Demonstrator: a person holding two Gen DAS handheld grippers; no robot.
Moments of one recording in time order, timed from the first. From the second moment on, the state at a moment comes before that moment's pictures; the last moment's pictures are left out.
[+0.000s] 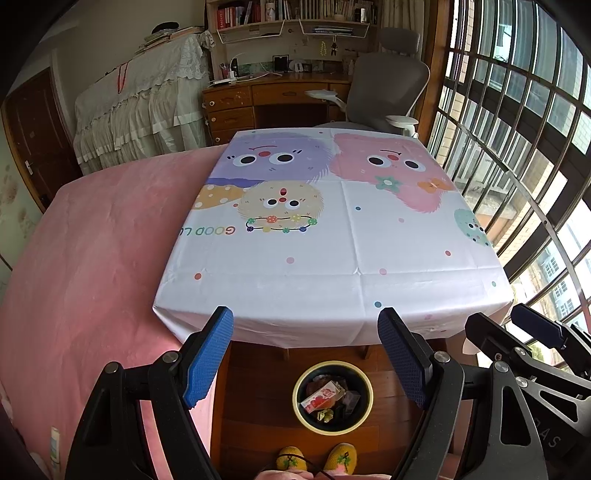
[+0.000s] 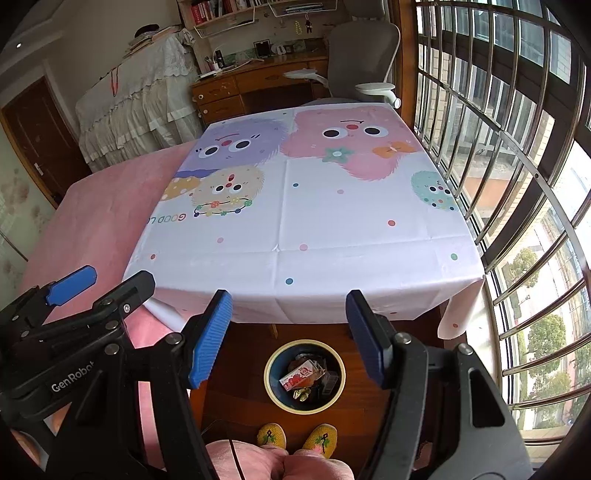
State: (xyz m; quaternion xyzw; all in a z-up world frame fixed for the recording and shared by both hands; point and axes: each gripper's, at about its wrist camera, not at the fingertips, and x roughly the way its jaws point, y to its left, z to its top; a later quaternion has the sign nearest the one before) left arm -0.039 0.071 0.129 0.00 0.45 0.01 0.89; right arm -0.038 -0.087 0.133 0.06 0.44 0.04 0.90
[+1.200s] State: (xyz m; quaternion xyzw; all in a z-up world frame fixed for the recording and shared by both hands) left arm -0.036 0.056 0.109 0.01 0.46 0.01 0.89; right arm -0.036 -0.100 0.117 0.06 0.45 0.04 0.89
